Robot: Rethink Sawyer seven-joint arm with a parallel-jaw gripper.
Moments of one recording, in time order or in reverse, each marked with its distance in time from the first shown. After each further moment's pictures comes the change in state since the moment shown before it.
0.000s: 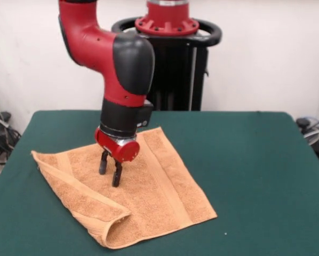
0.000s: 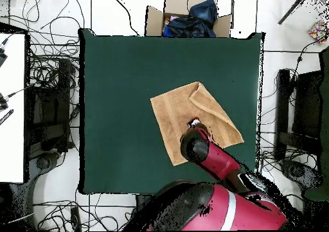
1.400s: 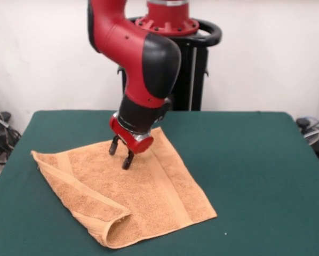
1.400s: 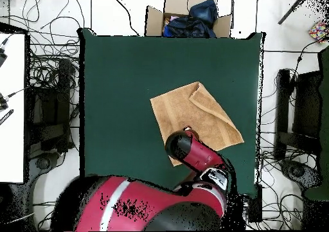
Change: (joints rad) arm 0.354 0.102 -0.310 -0.072 0.193 0.228 0.001
